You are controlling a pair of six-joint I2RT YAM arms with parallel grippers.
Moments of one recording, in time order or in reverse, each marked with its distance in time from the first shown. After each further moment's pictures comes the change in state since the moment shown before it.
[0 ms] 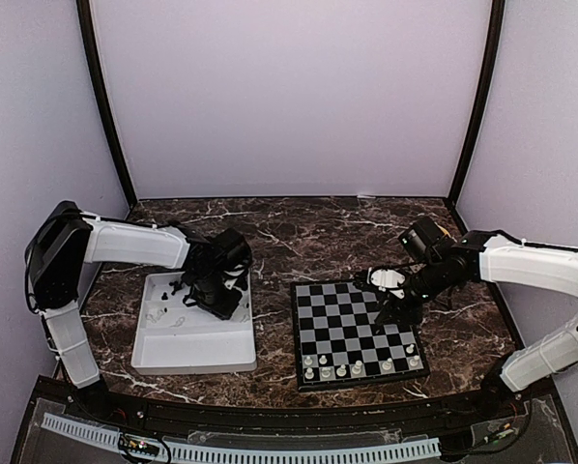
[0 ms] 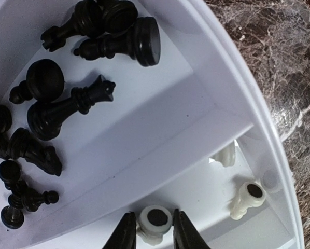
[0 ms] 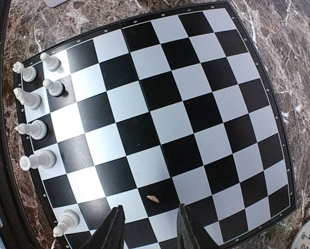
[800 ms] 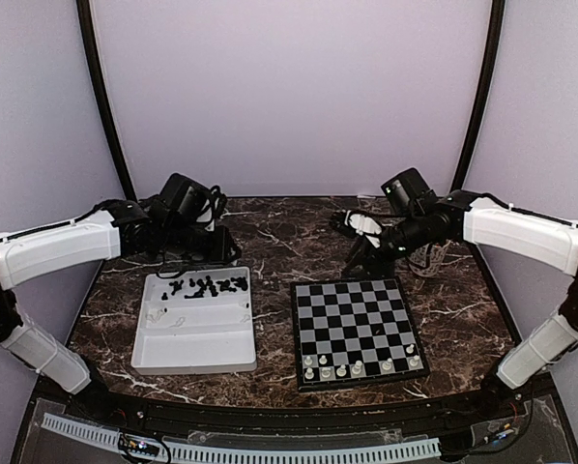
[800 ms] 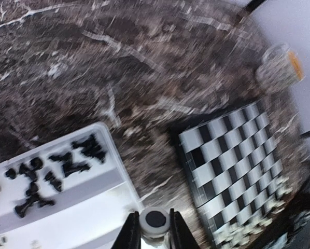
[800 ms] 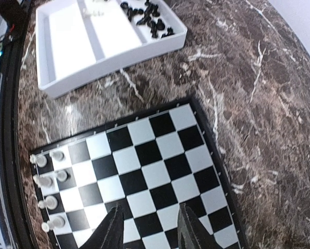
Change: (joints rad) left arm 0.016 -0.363 -0.008 0.182 0.073 -0.260; right arm 0.000 0.144 0.307 0.019 -0.119 0.089
